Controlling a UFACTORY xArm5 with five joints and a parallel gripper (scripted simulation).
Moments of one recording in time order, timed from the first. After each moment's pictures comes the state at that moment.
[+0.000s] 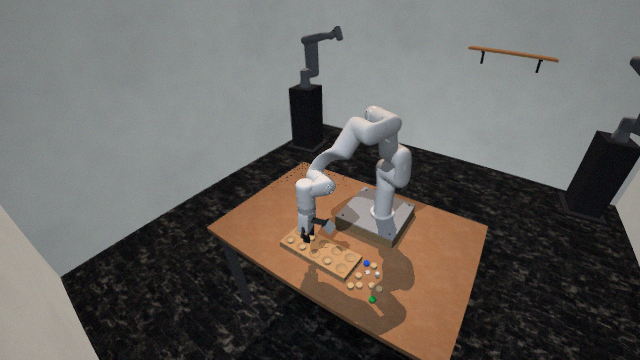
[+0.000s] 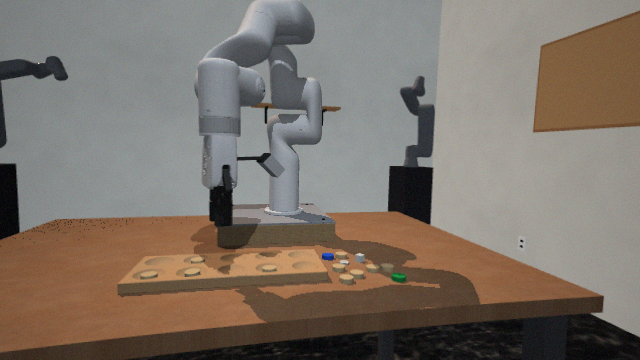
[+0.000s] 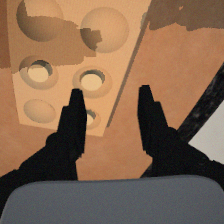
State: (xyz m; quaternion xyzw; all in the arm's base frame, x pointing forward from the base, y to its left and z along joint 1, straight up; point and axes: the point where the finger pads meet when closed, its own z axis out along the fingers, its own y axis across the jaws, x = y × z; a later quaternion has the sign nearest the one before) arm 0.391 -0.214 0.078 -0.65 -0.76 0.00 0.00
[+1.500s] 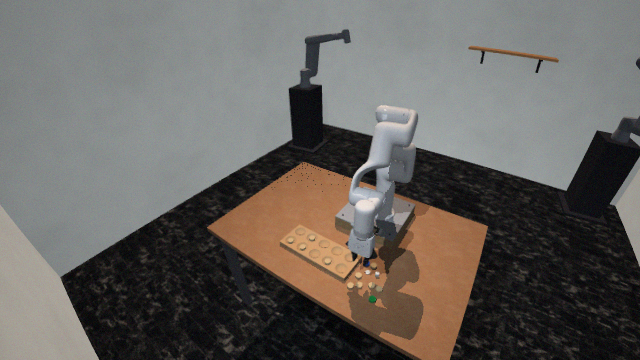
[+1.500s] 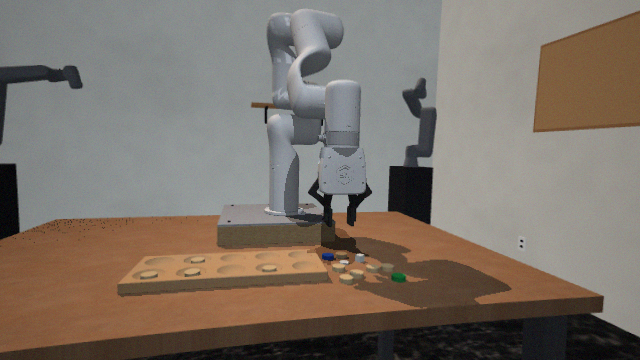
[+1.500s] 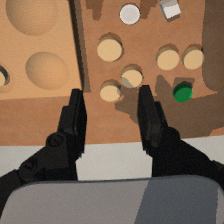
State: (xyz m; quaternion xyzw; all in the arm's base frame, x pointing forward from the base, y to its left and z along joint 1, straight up) arm 0.393 0.035 0.061 -0.05 -1.00 0.00 0.00
